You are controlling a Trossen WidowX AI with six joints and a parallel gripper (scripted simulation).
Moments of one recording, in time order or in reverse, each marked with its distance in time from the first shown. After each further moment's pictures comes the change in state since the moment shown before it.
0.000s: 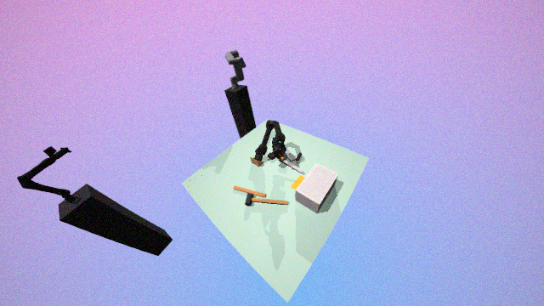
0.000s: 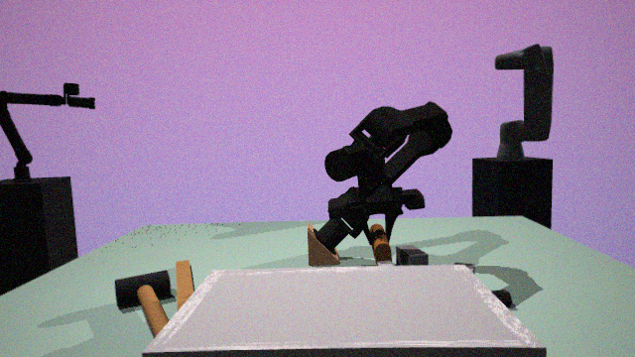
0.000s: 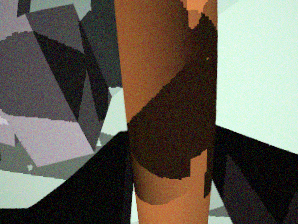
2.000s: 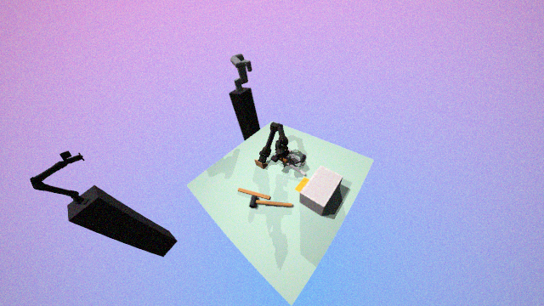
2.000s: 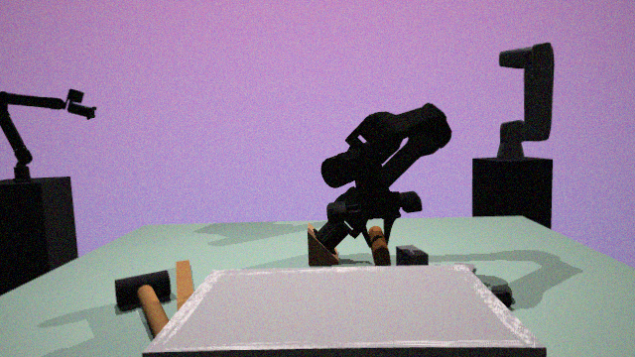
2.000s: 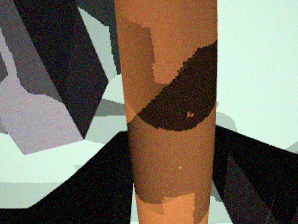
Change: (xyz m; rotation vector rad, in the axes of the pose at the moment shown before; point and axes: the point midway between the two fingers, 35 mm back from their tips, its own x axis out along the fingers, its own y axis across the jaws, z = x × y) arm 0.009 -0.003 -0.011 0.001 0.029 0.025
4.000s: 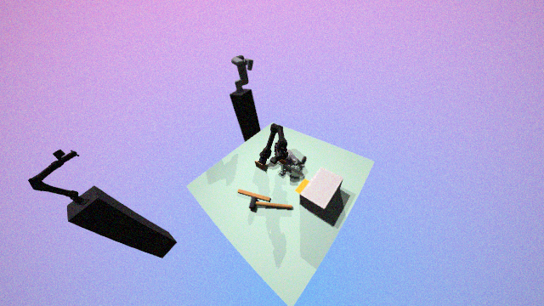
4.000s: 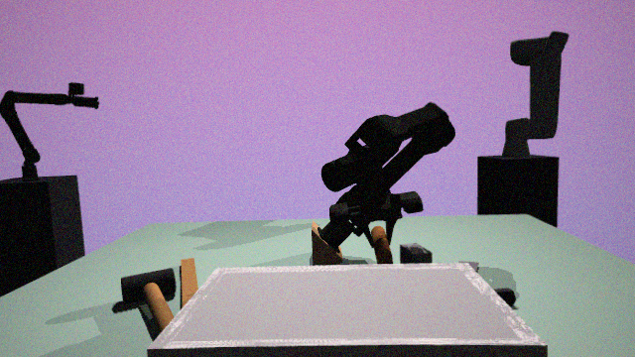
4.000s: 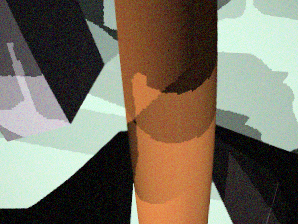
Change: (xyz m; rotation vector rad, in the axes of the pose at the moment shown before) arm 0.009 -0.003 -0.011 0.000 0.026 0.024
